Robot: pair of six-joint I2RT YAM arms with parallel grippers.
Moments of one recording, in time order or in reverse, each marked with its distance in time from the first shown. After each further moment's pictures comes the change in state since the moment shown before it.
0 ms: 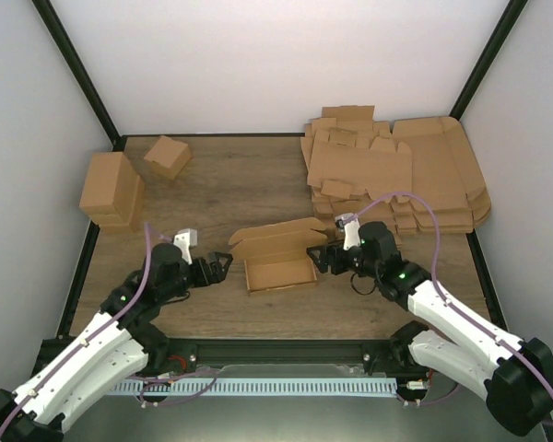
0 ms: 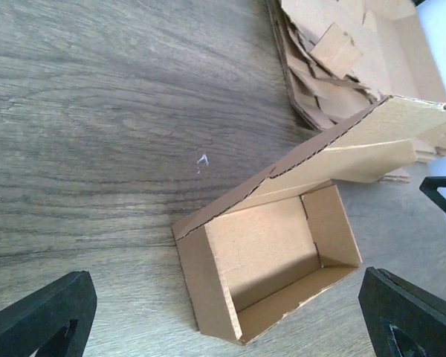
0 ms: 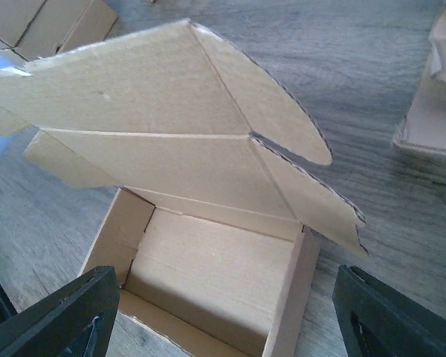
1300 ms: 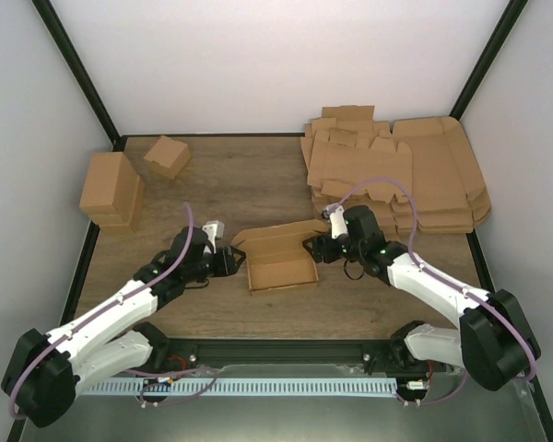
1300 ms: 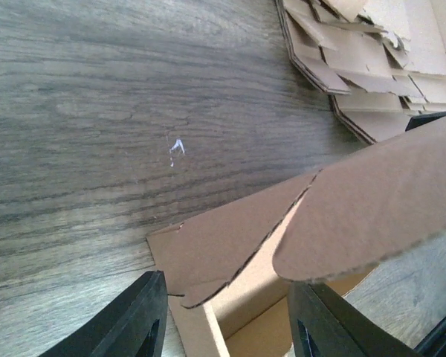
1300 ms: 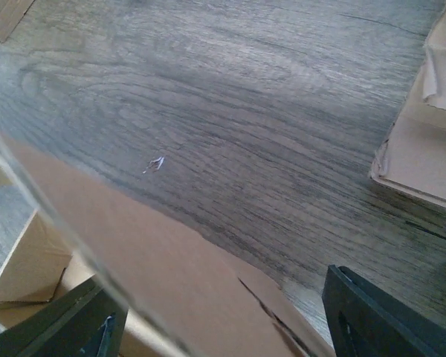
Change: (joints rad) left arm -0.001 0.341 0.002 0.273 0.116 0.048; right arm -0.044 0.299 0.116 0.049 -0.005 -0.187
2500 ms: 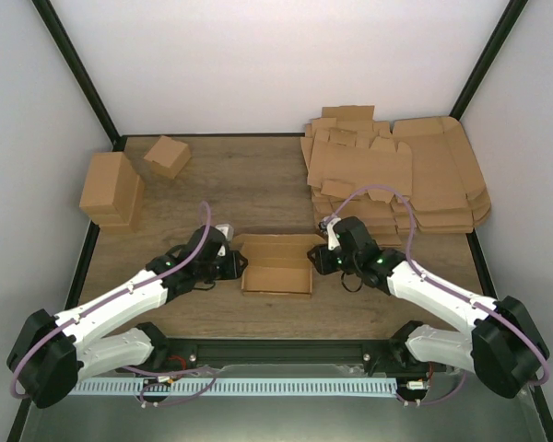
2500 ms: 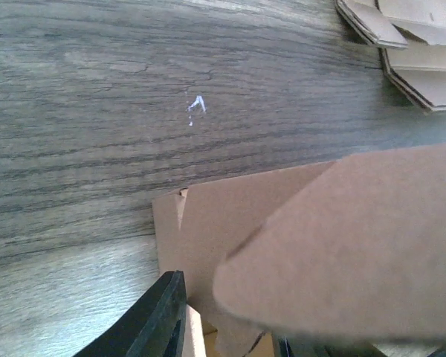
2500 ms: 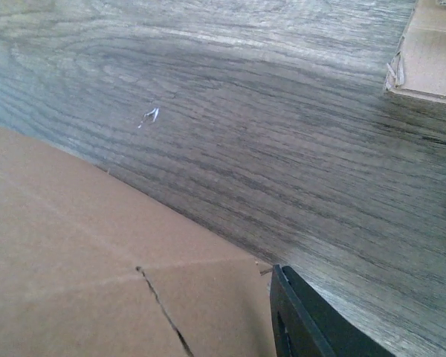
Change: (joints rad) left arm -0.102 0.119 0.105 -0.144 -0.089 -0.036; right arm 0.129 -0.063 -0.015 -0.123 0.119 0.148
